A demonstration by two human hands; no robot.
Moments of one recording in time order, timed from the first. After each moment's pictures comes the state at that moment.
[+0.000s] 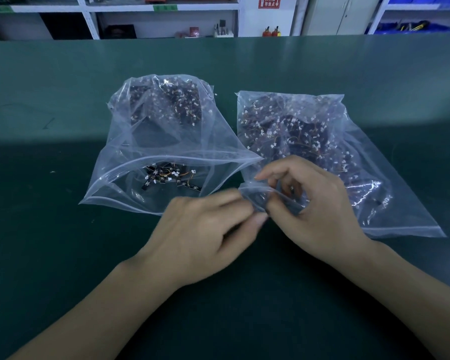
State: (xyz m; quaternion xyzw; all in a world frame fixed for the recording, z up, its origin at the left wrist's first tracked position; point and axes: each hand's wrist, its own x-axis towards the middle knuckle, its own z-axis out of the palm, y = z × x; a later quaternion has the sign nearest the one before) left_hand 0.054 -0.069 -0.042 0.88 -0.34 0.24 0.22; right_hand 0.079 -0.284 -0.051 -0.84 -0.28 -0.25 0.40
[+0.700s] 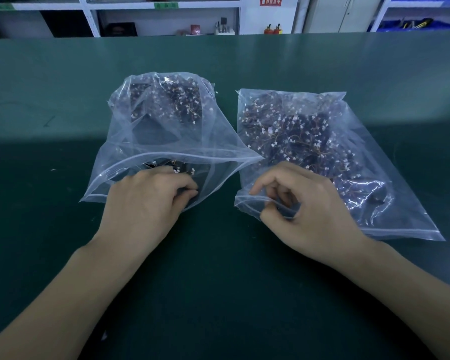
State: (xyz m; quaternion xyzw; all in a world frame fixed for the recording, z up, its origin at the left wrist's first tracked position) left_hand 0.084 -0.014 -0.050 0.96 -0.13 0.22 0.12; right_hand 0.075 -0.283 -0.049 -0.86 -0.28 -0.18 0.38
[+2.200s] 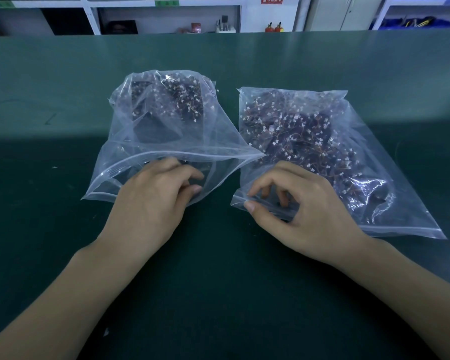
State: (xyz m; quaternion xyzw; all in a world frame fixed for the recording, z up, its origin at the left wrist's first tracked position) left_hand 0.083 -0.017 -0.052 0.95 -0.16 0.20 0.20; right_hand 0.073 -0.281 -0.054 -0.87 -0.28 -0.18 0.38
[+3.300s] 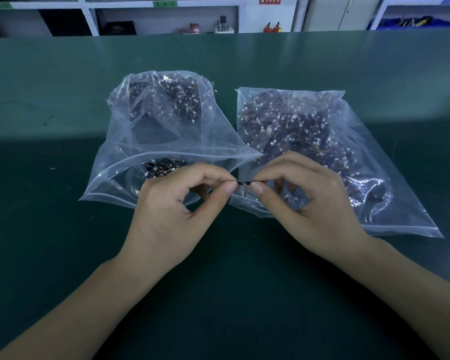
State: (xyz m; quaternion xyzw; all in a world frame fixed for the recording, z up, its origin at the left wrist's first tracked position) left_hand 0.060 -0.053 -0.046 0.81 -0.25 0.24 0.47; right_hand 0.077 -0.281 -0.048 -0.82 -0.31 -0.24 0.42
